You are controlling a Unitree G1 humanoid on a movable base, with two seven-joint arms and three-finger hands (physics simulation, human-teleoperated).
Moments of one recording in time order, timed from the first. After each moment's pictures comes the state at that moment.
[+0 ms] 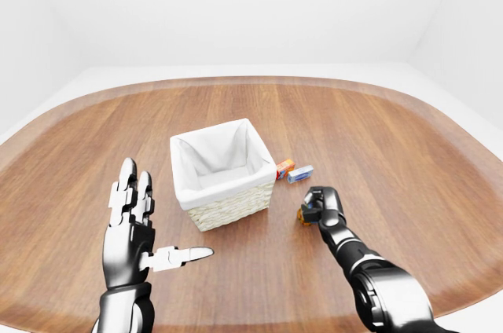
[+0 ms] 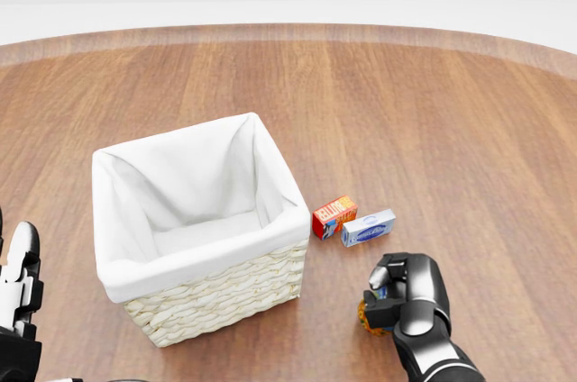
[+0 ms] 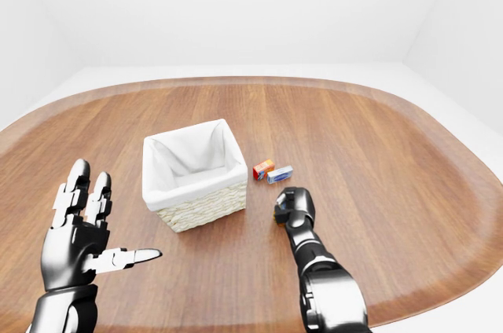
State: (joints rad) left arm 0.41 -0.08 0.16 -0.58 -0.07 -0.09 -0.15; right arm -0.62 -0.09 -0.10 1.33 -0.26 -0.09 -0.39
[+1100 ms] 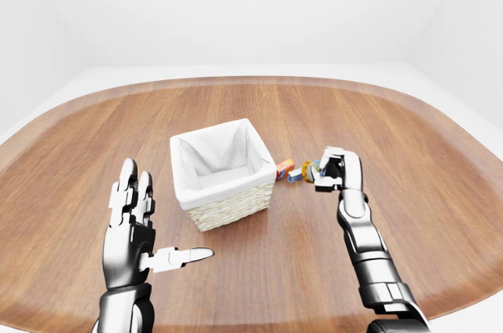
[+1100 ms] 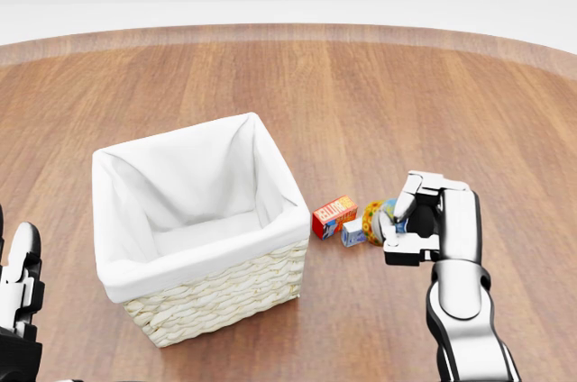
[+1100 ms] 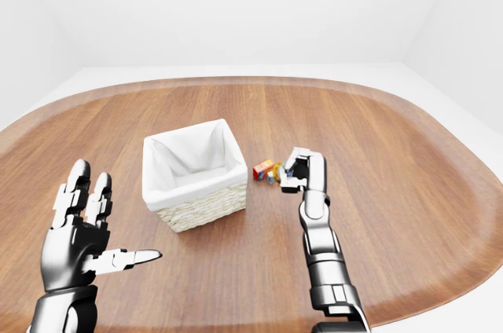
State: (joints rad) left arm 0.42 -0.08 0.16 -0.59 -0.07 -0.09 -0.16; right arm -0.32 -0.10 -0.09 0.35 -0.15 0.00 -0.24
